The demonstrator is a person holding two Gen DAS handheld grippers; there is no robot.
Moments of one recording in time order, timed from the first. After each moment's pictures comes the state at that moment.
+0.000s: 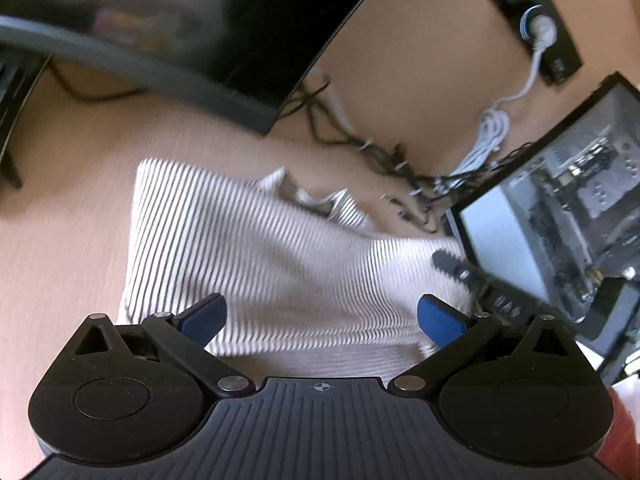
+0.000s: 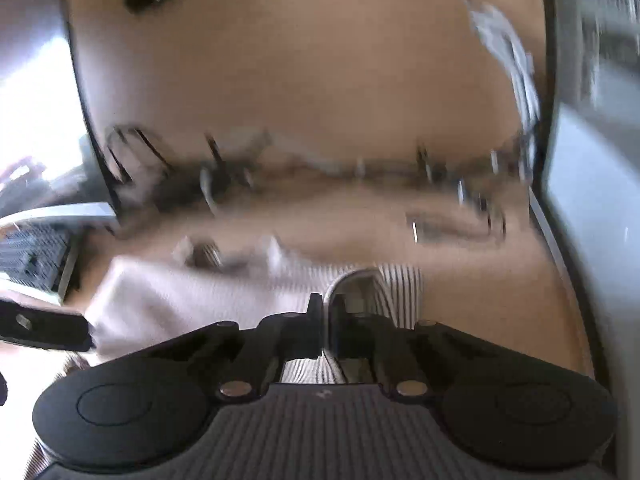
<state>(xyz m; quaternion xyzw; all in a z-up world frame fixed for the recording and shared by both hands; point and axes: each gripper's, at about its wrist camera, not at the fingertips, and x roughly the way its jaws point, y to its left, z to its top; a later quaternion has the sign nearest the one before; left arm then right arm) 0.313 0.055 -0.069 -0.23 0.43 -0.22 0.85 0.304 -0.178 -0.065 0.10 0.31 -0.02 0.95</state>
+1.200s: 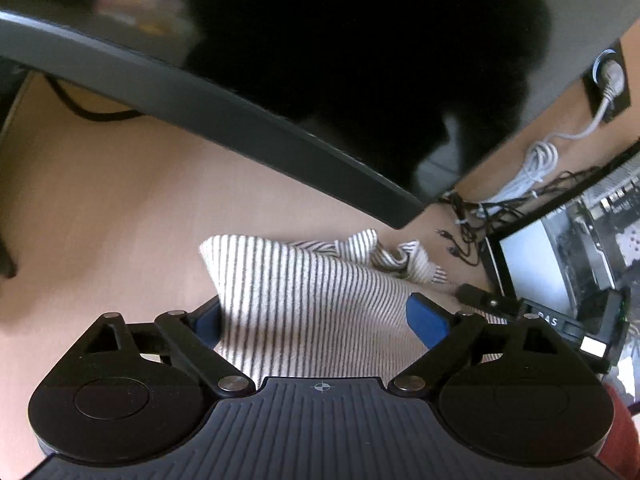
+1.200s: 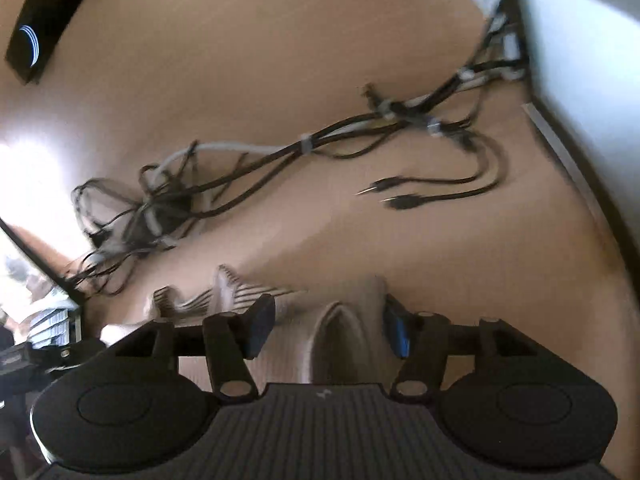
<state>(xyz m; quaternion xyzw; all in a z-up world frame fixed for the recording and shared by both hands) 0.395 0.110 -0.106 -0.24 0.47 -0.21 0.82 0.362 -0.241 -0.124 0.27 0.39 0.00 0.88</state>
